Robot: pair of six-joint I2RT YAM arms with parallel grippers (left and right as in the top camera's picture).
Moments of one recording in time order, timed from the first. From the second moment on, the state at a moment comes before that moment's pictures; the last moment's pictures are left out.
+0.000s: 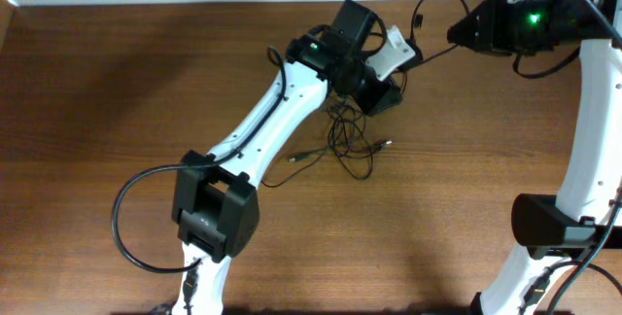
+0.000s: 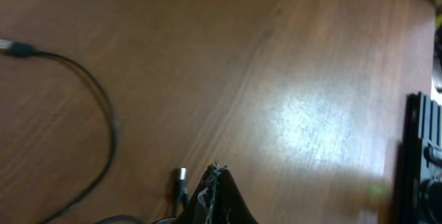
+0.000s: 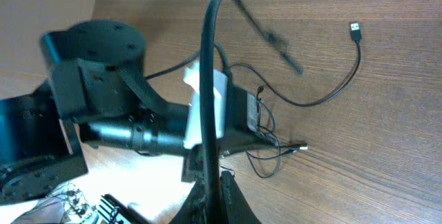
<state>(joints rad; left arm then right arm) -0.55 2.15 2.02 -0.88 0.60 0.29 -0.05 2.00 2.62 -1.69 -0.65 0.02</state>
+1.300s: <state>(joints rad) -0.13 1.64 2.03 -0.74 0.33 -0.66 0.34 2.14 2.60 -1.49 -0.69 0.02</state>
